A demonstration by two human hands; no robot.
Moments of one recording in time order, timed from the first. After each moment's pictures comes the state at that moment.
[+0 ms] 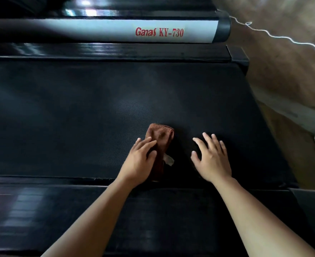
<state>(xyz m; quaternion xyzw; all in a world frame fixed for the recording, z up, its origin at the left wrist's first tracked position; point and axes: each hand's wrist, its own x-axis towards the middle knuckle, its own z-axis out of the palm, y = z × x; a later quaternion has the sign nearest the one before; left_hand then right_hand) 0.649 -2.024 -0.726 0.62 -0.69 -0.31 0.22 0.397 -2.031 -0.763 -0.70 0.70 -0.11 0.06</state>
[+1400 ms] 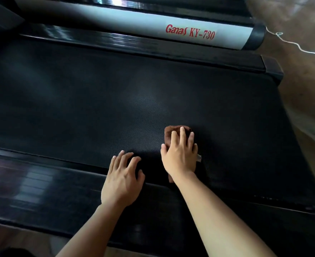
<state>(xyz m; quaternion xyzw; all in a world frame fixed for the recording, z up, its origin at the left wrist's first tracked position) 0.761 -1.958 -0.757 0.72 -0.67 -0.09 0.15 0.597 -2.051 -0.745 -0.70 0.70 -0.11 0.05</state>
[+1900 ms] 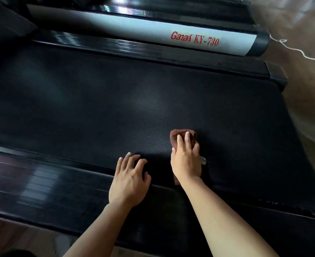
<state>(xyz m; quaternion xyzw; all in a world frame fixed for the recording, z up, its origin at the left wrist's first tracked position) 0.761 -1.957 -0.753 0.72 -0.67 -0.11 0.14 0.595 -2.049 -0.752 -0.71 0.70 -0.11 0.01</state>
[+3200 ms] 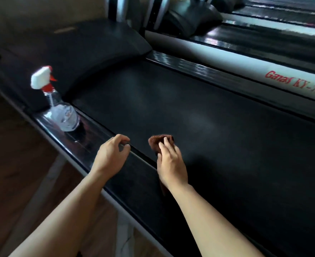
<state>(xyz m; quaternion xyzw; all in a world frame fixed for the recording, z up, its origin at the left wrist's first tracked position) 1.049 -1.901 -0.667 0.84 -0.41 -0.09 0.35 0.883 -2.004 -0.714 -0.86 0.41 -0.18 0.23</state>
